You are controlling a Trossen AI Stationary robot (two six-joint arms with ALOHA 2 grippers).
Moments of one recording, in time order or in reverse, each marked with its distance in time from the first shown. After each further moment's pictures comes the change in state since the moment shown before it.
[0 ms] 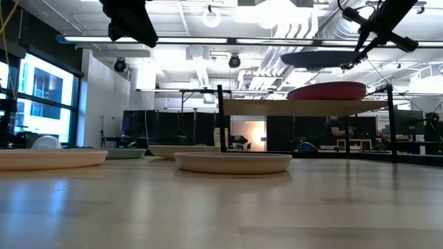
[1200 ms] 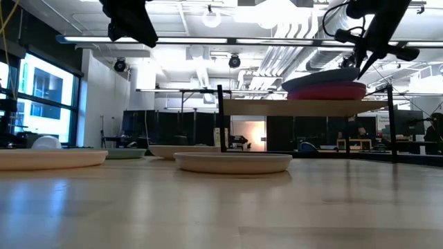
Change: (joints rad) left arm 0.000 0.000 0.000 0.000 0.000 -0.007; right arm 0.058 0.134 0.000 -0.107 0.089 0.047
